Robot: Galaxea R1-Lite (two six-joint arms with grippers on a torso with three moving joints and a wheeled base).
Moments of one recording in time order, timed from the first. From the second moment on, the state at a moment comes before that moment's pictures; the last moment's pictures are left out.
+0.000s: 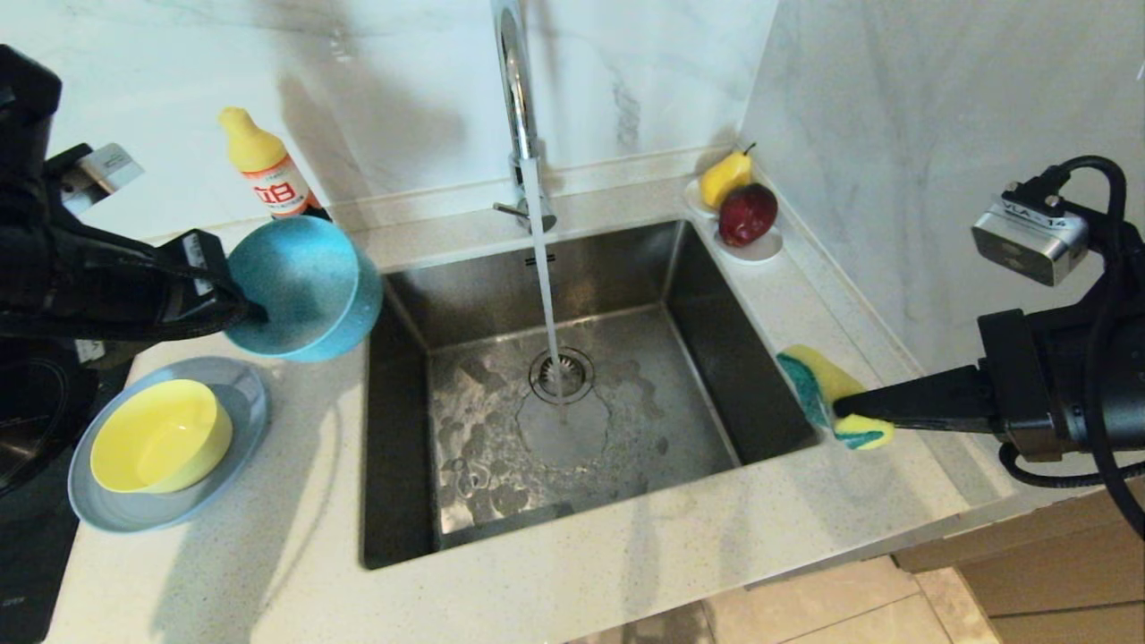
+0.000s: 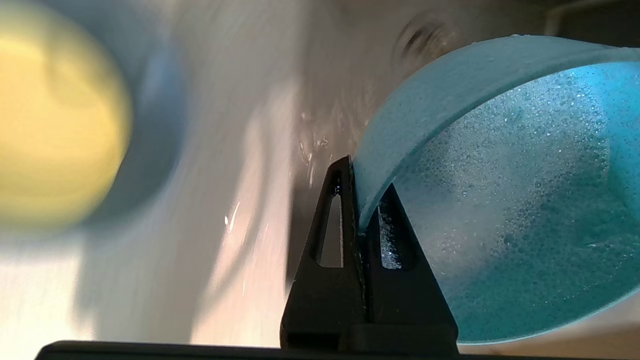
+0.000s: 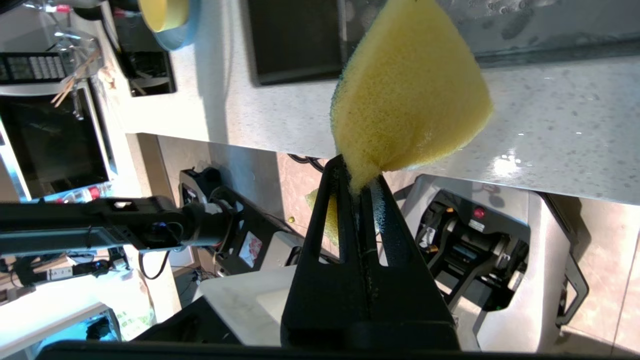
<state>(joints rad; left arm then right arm) -0.06 1.48 -1.44 0.58 -0.06 -0.44 0.49 1.34 -1.24 0.43 0.39 0.52</state>
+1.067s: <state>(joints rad) 0.62 1.64 -1.54 0.49 -0.08 -0.67 0.46 1.38 -1.22 0.42 0.39 0.50</state>
